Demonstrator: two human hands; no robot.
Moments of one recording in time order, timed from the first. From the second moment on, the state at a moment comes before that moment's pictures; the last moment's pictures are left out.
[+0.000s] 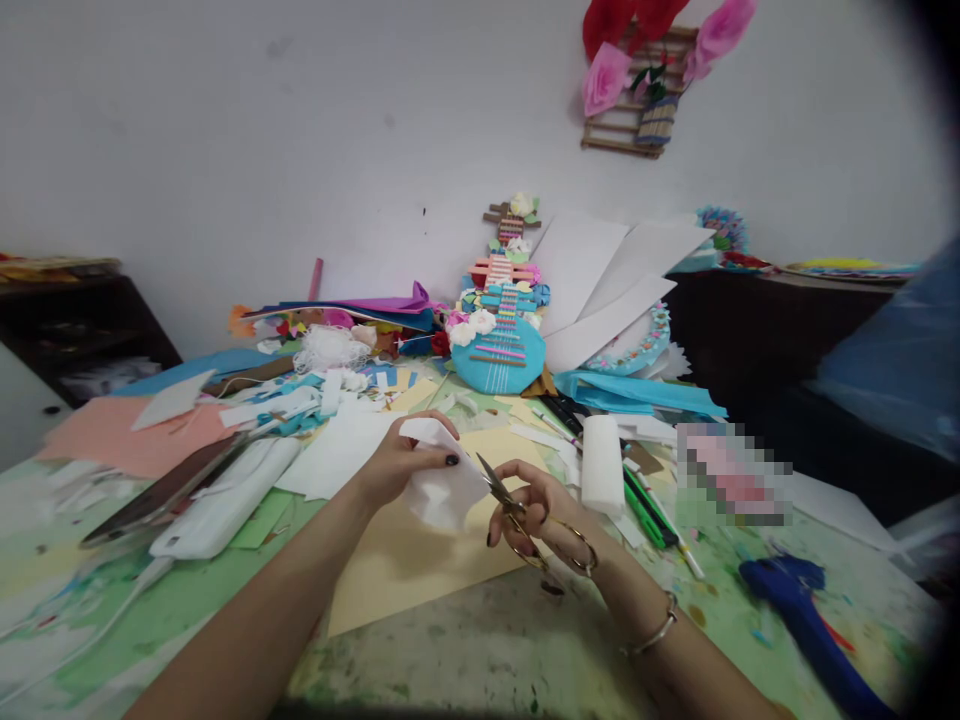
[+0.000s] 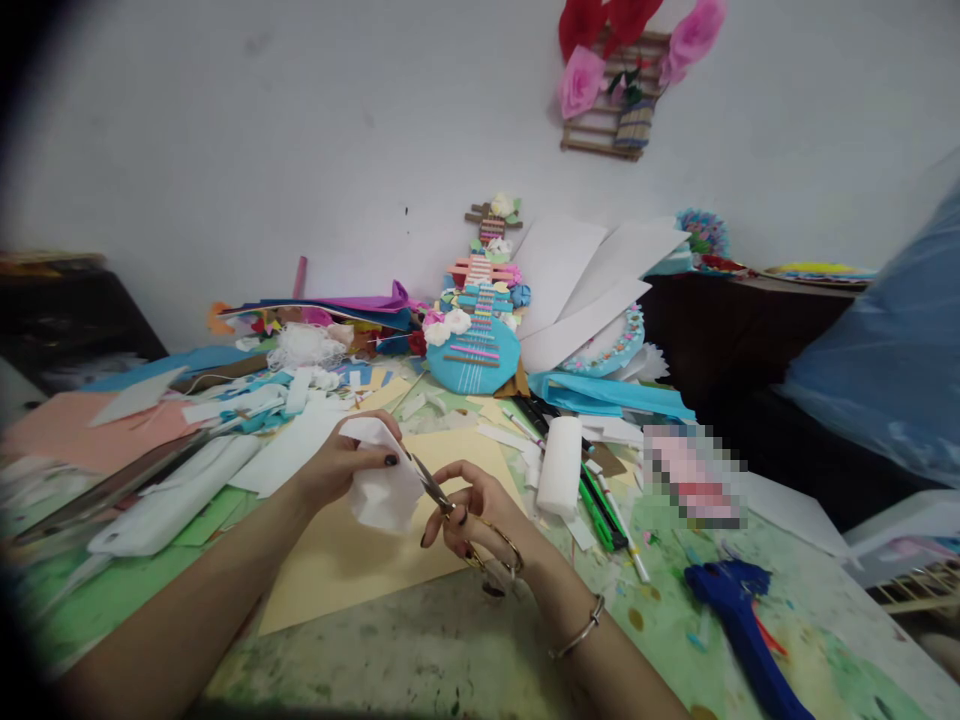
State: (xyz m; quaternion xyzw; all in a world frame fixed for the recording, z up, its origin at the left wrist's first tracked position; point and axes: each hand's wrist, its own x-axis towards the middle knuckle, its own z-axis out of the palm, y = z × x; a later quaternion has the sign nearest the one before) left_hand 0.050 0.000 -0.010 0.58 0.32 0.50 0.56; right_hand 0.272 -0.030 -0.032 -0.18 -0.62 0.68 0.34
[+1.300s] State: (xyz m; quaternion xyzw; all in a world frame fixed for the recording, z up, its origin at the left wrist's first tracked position) left_hand 0.045 0.002 -0.010 0.61 0.29 0.41 0.62; right_hand 0.270 -0.032 -0.025 -0.27 -0.59 0.66 0.37
